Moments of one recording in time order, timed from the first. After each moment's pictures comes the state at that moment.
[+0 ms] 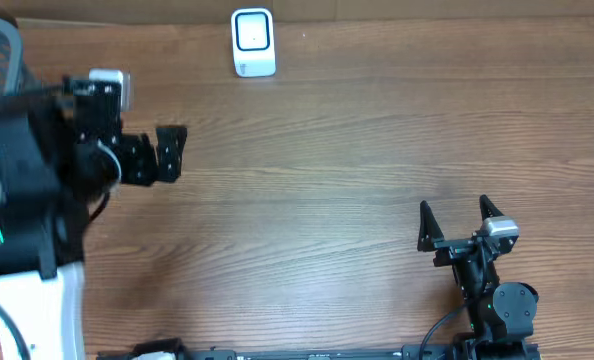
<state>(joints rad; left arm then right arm) 0.12 1.16 1.49 -1.04 0.34 0.05 0.06 0.01 0.02 -0.03 -0.08 0.09</state>
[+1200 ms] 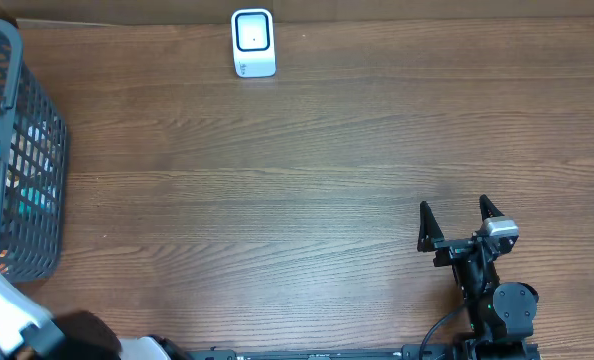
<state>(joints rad) 0.77 1.63 1.85 -1.10 -0.04 -0.35 0.06 0.01 0.02 -0.03 -0.08 0.09</state>
